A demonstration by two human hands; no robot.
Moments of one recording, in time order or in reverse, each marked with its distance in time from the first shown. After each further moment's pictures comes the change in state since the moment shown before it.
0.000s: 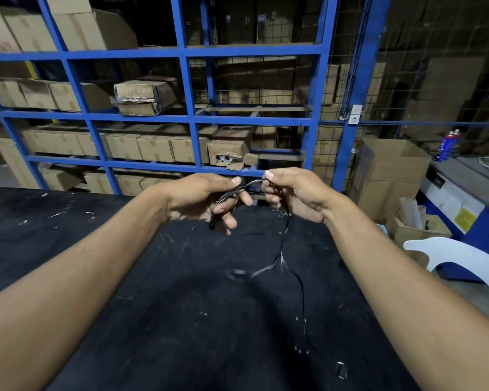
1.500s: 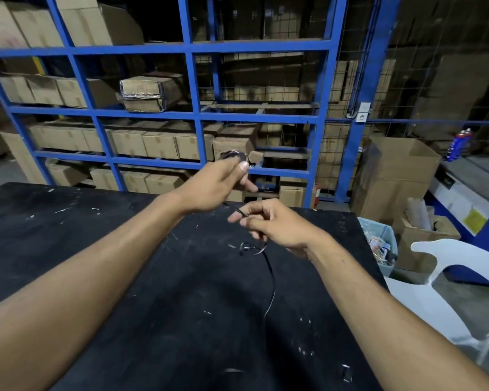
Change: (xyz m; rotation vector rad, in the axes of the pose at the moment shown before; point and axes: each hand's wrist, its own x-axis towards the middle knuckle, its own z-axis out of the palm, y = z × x) left_hand 0.013 0.002 0.006 0.696 0.436 0.377; right_hand -0.003 0.050 0.042 -0.313 -0.093 -0.019
